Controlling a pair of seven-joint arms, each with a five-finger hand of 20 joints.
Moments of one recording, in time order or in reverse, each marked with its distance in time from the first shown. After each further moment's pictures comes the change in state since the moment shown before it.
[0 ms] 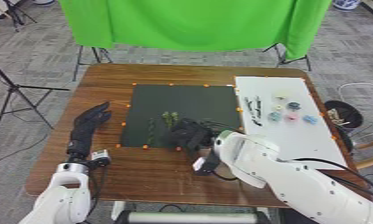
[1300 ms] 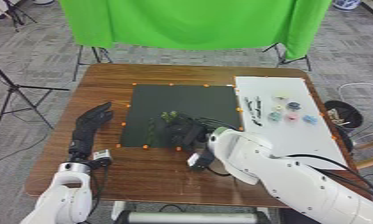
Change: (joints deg) left arm -0.5 -0.1 0.6 0.2 0.0 -0.3 0.0; right arm 2.4 -2.5 -2.0 2.4 -0.7 2.1 0.2
